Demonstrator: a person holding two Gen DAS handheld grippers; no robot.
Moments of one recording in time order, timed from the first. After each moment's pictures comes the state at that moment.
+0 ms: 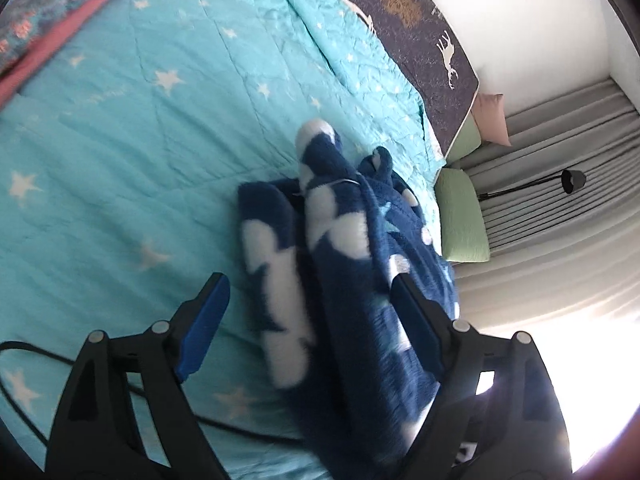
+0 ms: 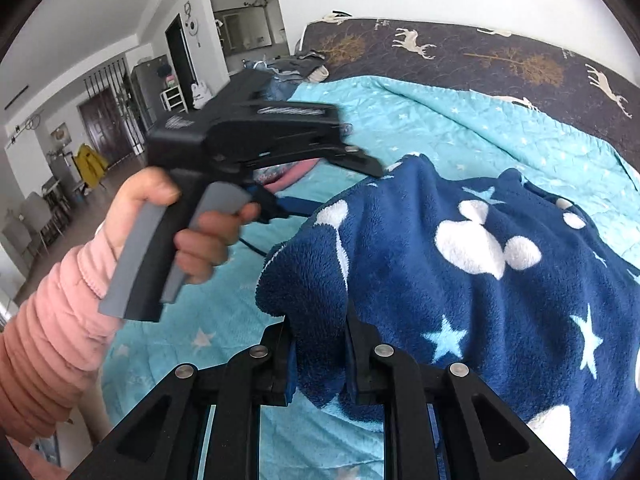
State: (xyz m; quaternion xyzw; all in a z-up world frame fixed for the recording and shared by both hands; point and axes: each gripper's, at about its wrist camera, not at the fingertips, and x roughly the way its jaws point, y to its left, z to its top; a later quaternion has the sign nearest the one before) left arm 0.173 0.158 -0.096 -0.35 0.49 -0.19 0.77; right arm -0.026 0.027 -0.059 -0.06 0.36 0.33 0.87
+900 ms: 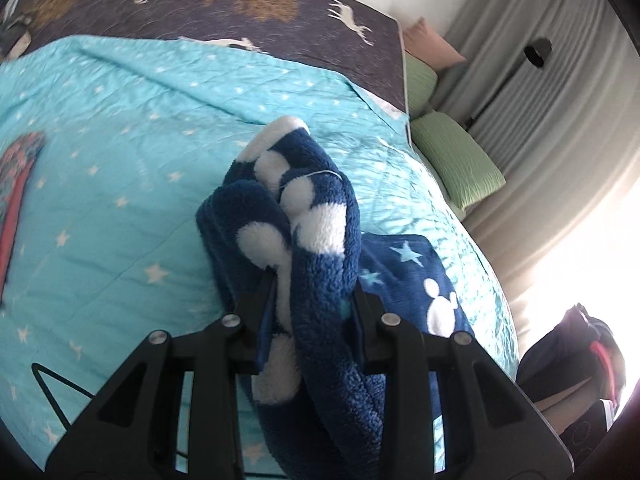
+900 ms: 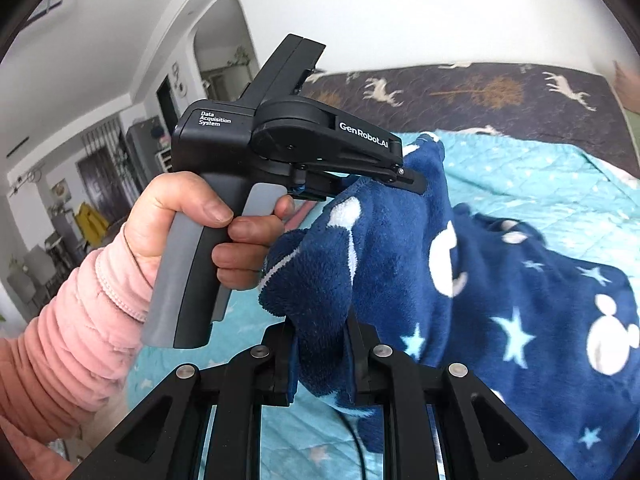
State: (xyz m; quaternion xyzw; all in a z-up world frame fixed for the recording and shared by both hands) left arm 0.161 0.007 0.020 -0.10 0.42 -0.24 0.87; right arm -0.057 -0.064 -0.015 0.03 0.28 0.30 0.91
